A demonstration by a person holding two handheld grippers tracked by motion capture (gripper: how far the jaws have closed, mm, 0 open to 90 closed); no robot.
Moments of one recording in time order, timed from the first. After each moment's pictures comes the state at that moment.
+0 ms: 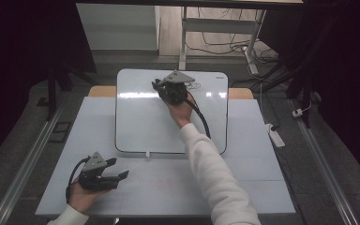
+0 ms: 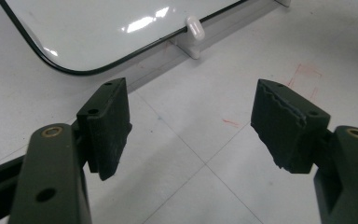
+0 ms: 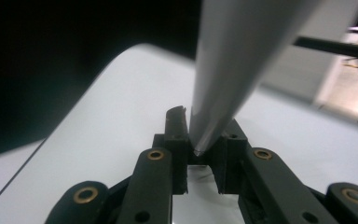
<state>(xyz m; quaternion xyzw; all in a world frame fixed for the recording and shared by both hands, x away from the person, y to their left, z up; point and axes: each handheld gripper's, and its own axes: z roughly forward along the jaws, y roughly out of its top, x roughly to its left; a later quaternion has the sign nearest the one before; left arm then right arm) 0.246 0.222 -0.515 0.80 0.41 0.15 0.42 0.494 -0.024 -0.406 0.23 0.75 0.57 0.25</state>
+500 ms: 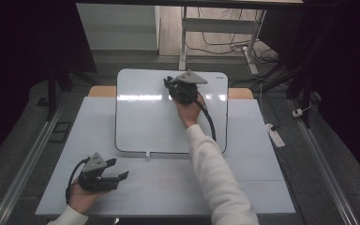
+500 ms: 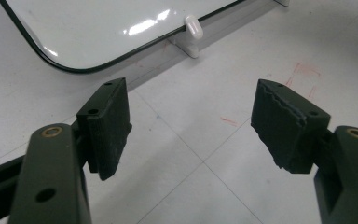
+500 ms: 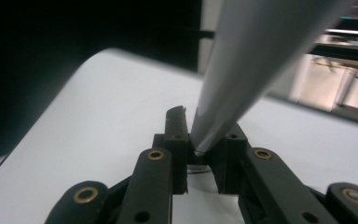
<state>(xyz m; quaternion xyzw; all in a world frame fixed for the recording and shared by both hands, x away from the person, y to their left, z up) 0.243 0.222 -0.515 0.80 0.41 0.15 0.42 0.500 -0.061 -0.401 0.29 0.71 0.59 0.27</state>
